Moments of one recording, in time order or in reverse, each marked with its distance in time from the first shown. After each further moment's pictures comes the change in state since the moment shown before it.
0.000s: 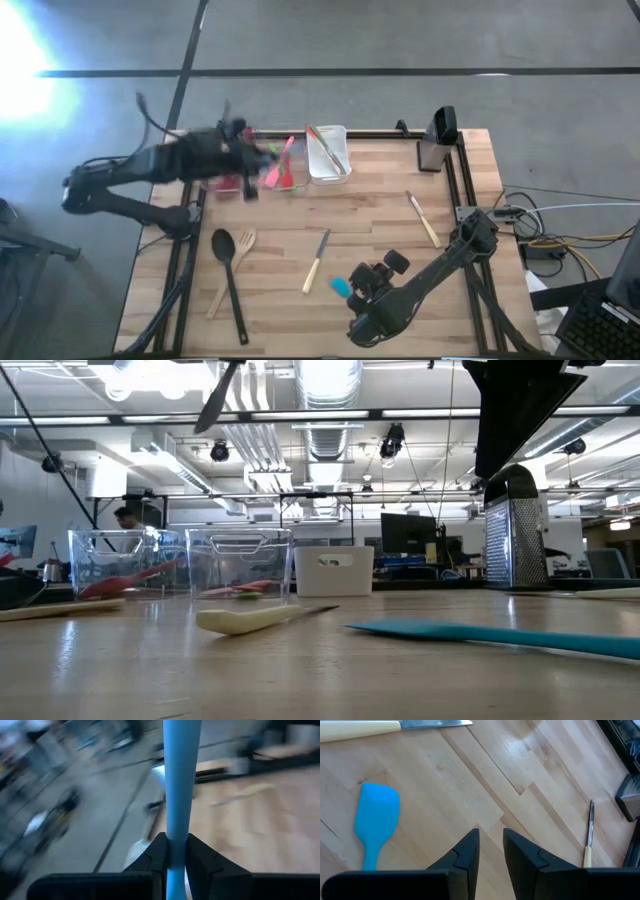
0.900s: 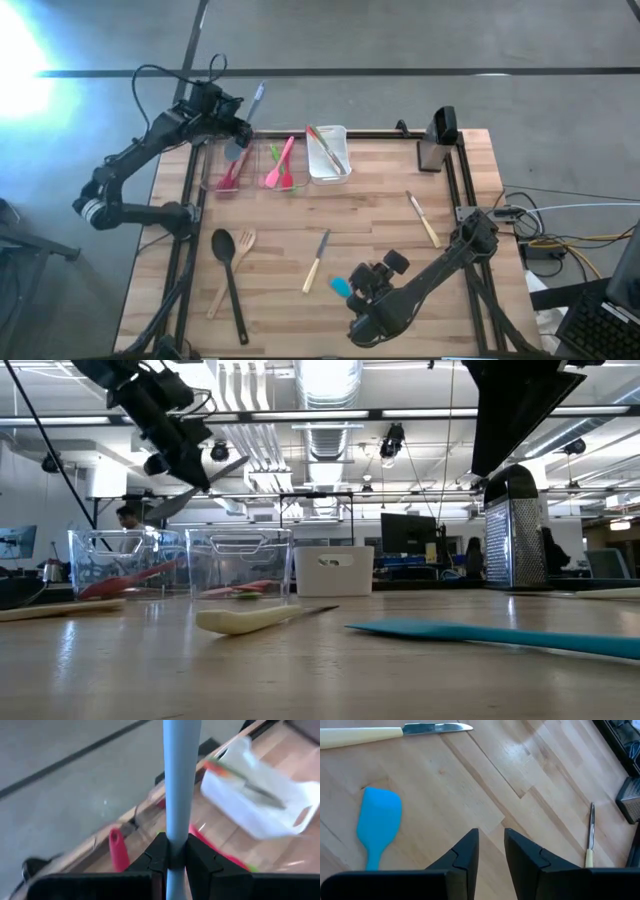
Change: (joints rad) left arm 0.809 0.161 -0.150 -0.108 0.370 -0.260; right arm 0.012 0.000 -0.001 0.006 0.019 0.009
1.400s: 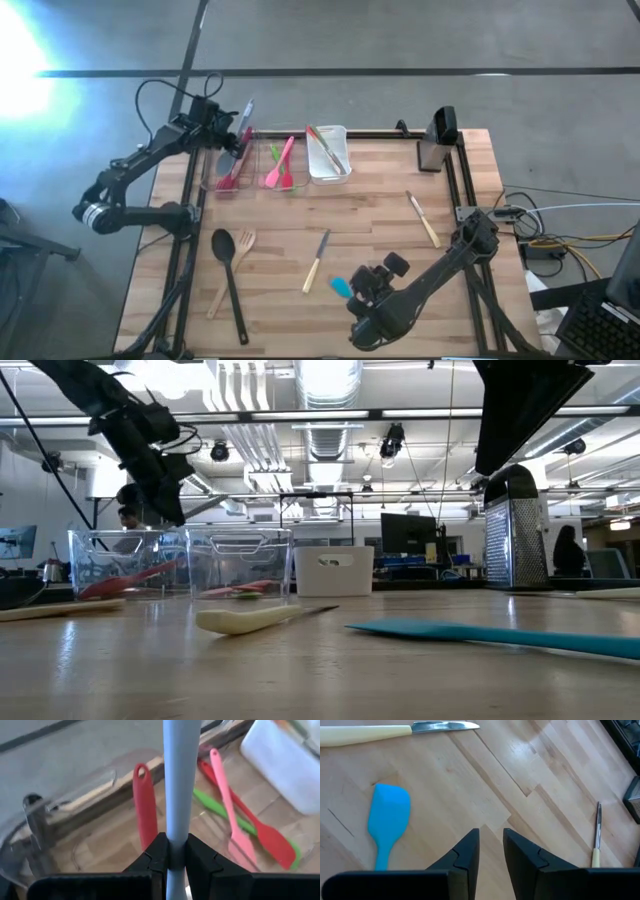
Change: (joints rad) left arm 0.102 -0.033 -0.218 0.053 -0.011 -0.017; right arm 0.005 0.000 0.000 0.020 -0.001 0.001
